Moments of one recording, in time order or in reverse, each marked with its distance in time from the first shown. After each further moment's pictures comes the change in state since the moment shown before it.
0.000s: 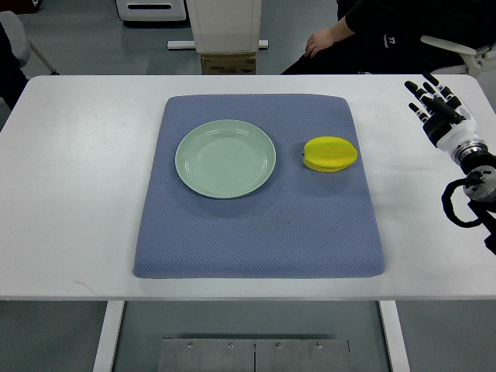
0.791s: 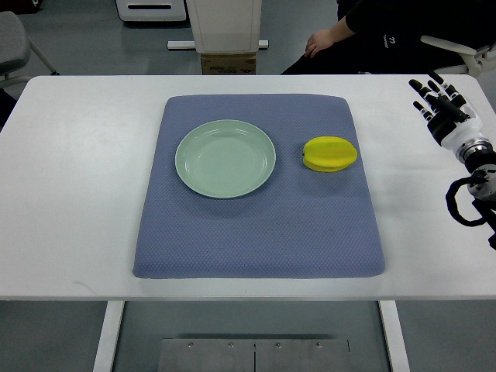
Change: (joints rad) left arm 0.009 0.000 0.003 -0.001 0.000 -0.001 0.001; right arm 0.003 -0.013 0.000 -0.001 -0.001 0.002 0.000
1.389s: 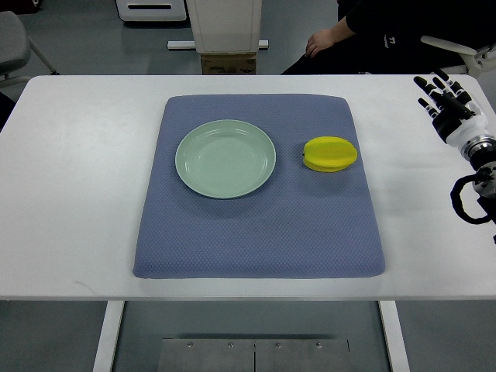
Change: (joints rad) left arm 0.000 0.000 0.000 0.000 0.000 0.001 0.000; right arm 0.016 -0.024 0.000 0.000 0.000 0.001 -0.008
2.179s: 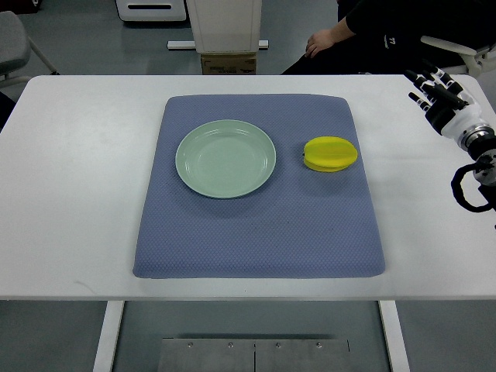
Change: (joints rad) left arm 0.000 0.000 0.000 0.000 0.000 0.000 0.000; right arm 0.053 0.001 -0.044 0.000 0.000 0.012 -0.082
